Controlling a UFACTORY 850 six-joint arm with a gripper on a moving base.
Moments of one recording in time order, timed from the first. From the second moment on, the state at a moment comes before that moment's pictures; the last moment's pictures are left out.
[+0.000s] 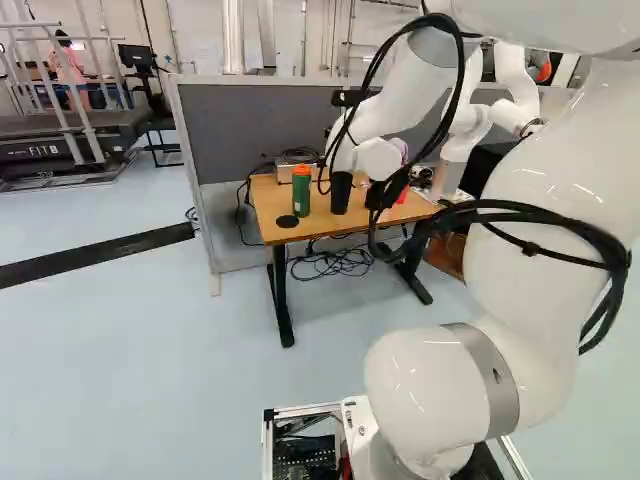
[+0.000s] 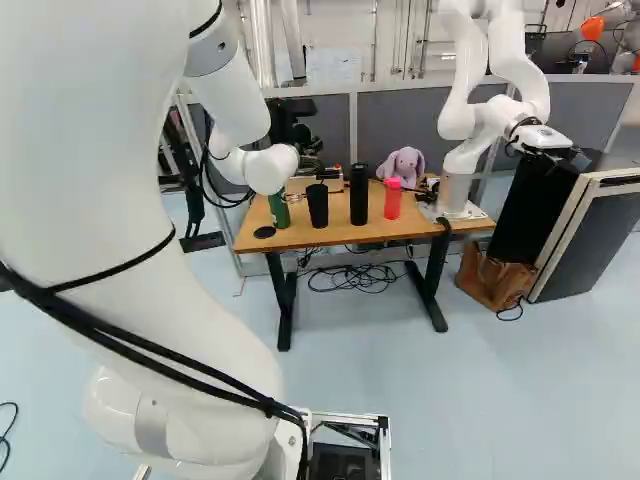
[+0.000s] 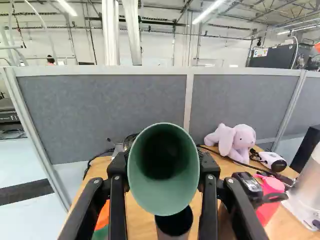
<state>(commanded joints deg) 0.0 -4.9 -43.6 0.0 50.0 0.0</state>
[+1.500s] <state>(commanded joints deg) -0.1 -21.2 -71.3 0.0 18.9 0.0</state>
